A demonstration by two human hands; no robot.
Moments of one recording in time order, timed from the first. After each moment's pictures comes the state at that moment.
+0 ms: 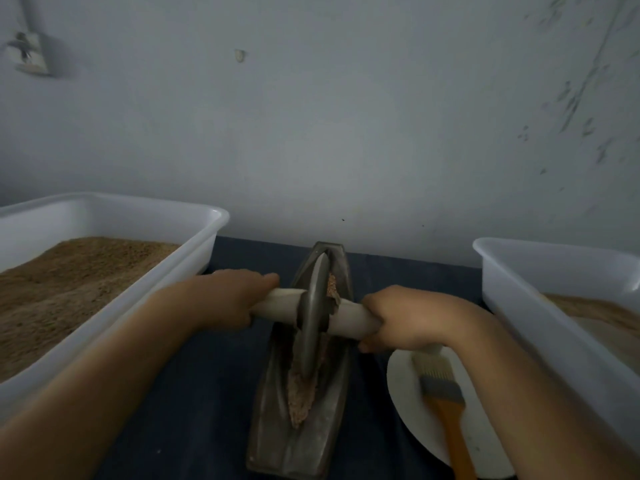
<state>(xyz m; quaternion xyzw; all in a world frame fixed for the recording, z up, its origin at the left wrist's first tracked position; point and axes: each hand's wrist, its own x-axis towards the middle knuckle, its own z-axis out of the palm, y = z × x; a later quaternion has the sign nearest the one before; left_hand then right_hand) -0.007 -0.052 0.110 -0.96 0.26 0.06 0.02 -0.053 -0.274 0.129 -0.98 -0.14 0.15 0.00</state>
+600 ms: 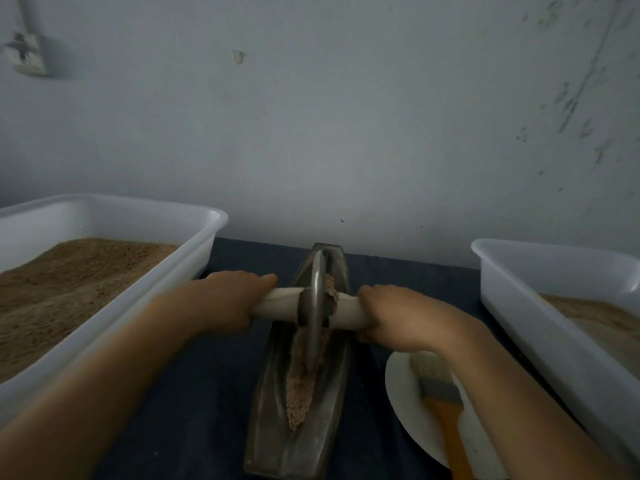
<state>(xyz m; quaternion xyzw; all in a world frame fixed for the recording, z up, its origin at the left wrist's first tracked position) -0.011 -0.057 0.110 -0.97 0.25 0.04 0.04 -0.046 -0.275 0.117 -0.99 -0.15 0.07 -0.02</state>
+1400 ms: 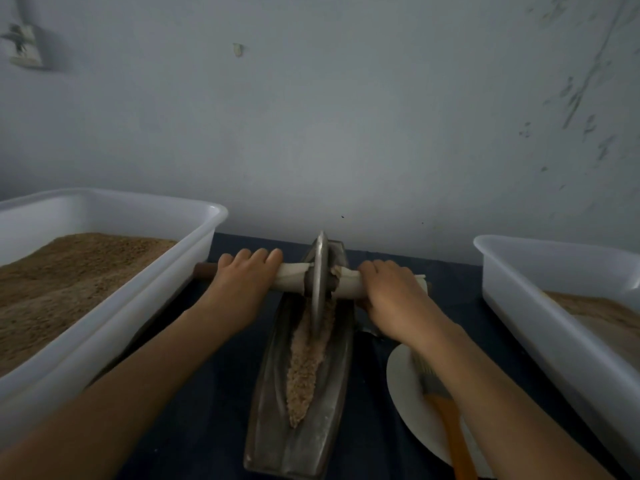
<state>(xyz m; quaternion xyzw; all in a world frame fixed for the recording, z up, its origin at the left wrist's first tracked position) 0.010 -0.069 0.075 -0.96 0.18 -0.20 0.04 -0.014 -0.284 0.081 -0.97 -0.15 -0.18 -0.06</state>
